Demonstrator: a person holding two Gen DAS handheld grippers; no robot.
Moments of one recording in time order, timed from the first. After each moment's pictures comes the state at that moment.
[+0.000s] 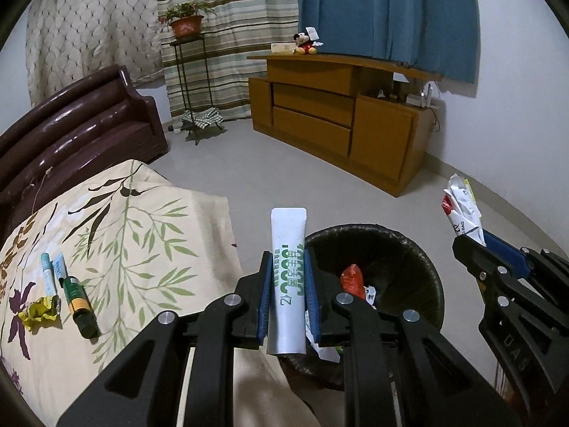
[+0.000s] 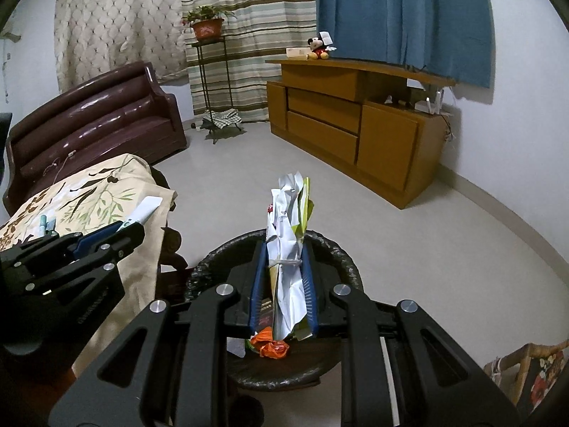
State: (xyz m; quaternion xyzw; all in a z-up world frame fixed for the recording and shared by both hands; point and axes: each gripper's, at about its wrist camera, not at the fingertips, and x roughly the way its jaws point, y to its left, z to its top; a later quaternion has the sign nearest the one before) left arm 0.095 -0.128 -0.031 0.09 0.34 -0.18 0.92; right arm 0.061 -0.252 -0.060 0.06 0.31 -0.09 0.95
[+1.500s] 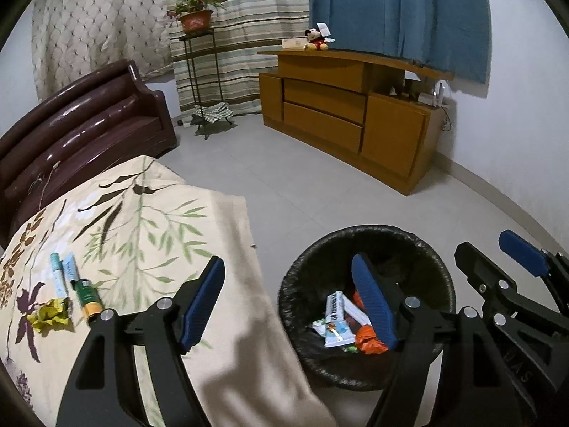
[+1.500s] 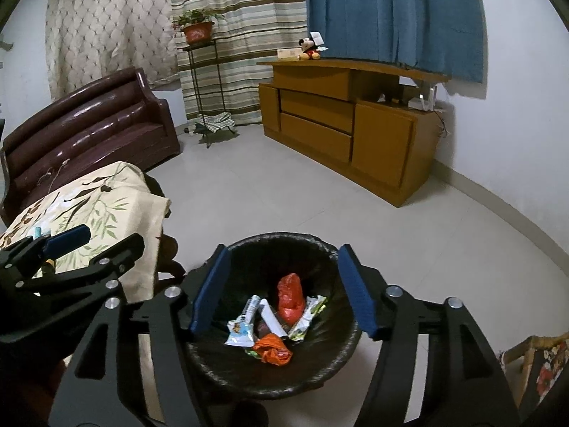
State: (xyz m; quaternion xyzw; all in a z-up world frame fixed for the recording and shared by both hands) left arm 0.105 -0.110 -0.025 0.09 0.35 -0.16 0.92; right arm 0.069 -0.255 -0.057 0.08 0.30 -0.10 0.95
